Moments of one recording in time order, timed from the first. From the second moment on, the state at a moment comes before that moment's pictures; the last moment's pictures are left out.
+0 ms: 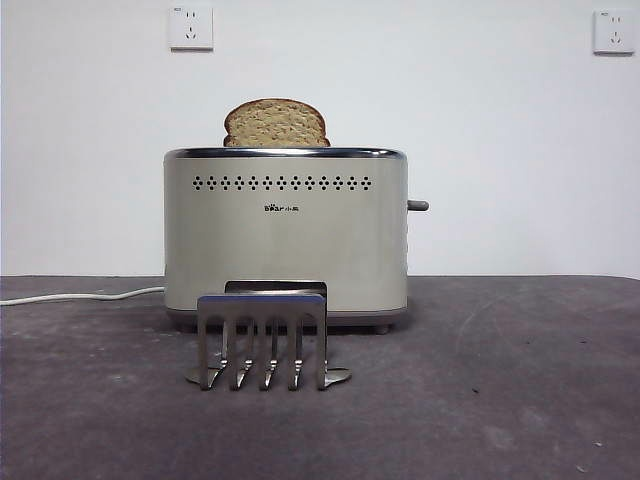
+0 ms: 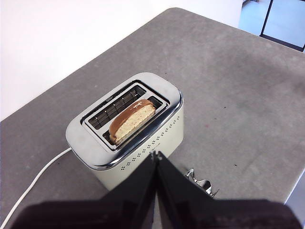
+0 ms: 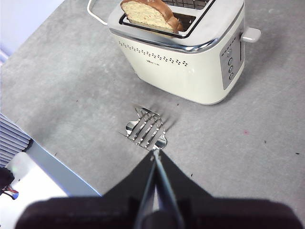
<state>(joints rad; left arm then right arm) -0.53 1.21 1.91 -1.21 0.11 0.21 0.17 0.90 1.24 -1.04 -0.55 -0.09</state>
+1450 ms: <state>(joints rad) 0.03 0.17 0.33 -0.09 0.12 0.28 0.17 0.90 1.24 -1.04 -0.55 -0.09</state>
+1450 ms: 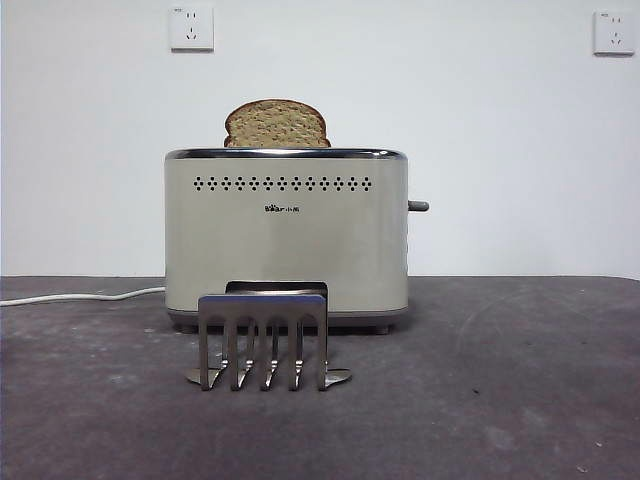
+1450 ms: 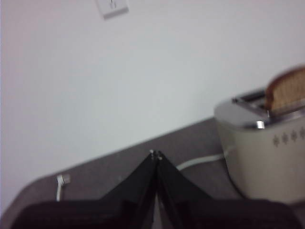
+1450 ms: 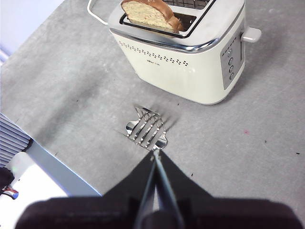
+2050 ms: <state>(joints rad) 0.03 0.01 0.02 -0.10 0.08 0.19 0.17 0.90 1.24 -1.04 -0.55 -0.09</state>
